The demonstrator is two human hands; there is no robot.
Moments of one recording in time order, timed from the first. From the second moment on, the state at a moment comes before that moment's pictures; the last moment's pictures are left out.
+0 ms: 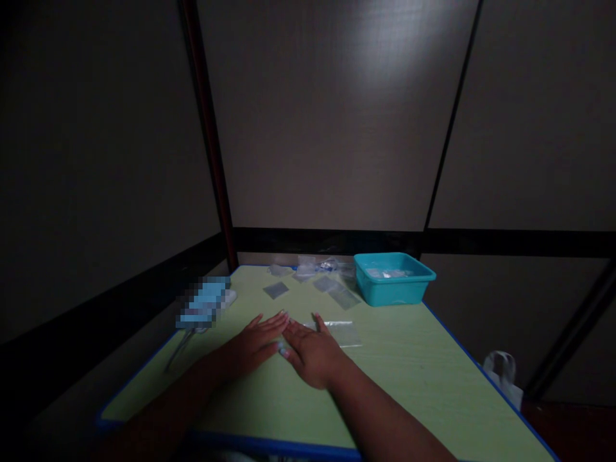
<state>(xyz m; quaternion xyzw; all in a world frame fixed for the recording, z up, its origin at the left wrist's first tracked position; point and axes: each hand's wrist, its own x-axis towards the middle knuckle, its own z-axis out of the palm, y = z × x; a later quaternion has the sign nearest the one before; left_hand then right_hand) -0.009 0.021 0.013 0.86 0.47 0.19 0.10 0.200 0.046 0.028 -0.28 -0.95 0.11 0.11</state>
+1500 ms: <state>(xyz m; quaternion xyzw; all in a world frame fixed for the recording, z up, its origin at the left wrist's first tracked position) 0.063 0.009 0.022 0.79 0.59 0.17 0.03 0.199 0.057 0.016 -0.32 -0.94 0.07 0.11</state>
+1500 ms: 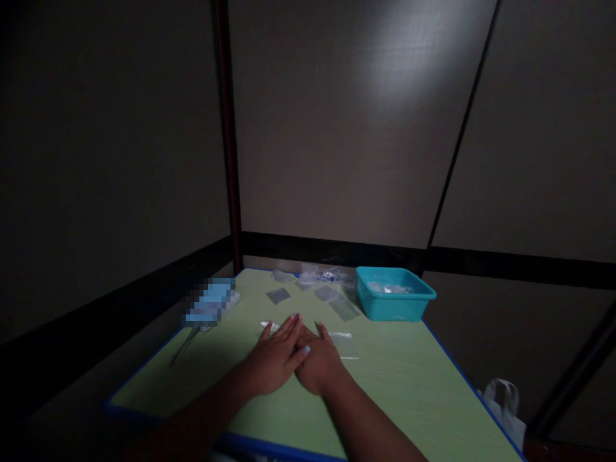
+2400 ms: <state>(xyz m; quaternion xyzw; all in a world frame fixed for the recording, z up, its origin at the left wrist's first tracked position) 0.006 0.058 0.011 0.44 0.59 0.61 0.28 0.200 0.052 0.019 -0.34 -0.93 0.07 0.11</state>
